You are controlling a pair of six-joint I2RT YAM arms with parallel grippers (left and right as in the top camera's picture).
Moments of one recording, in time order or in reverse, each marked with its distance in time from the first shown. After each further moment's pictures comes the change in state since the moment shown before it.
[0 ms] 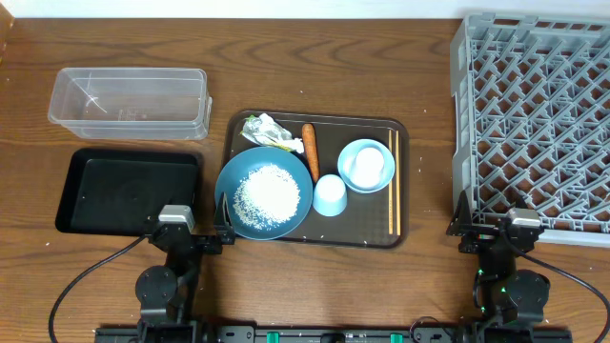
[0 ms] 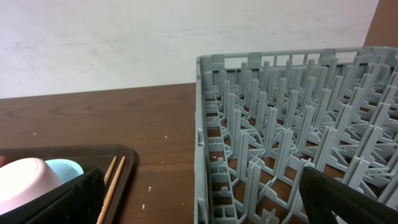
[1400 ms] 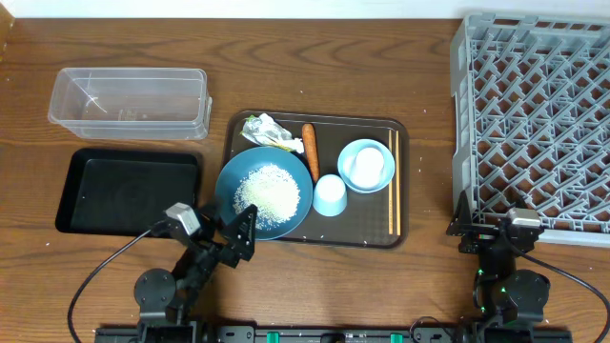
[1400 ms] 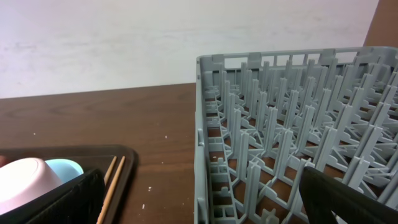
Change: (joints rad) left arm 0.000 0.011 0.011 0.041 0.430 -0.523; right arm 0.000 0.000 0.000 0.000 0.000 0.000
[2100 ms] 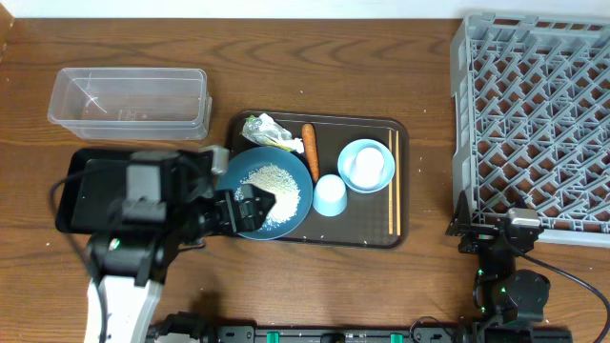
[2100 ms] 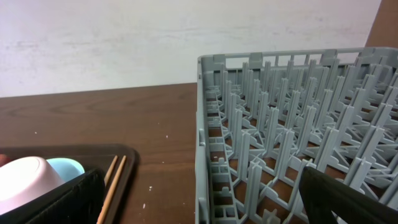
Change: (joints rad) left arm -0.124 0.957 0.909 -0.912 0.061 0.316; right arm 0.000 0.000 0.000 0.000 -0.004 -0.004
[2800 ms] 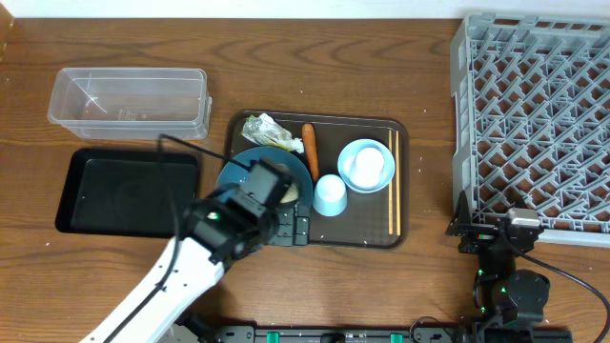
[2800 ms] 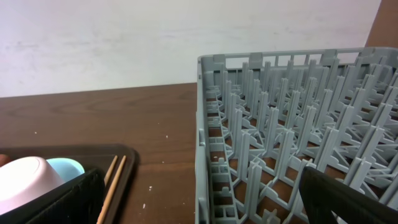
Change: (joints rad) left arm -0.530 0.213 0.000 0.023 -0.573 -0.236; right arm 0.000 0.000 0.000 0.000 0.000 0.000
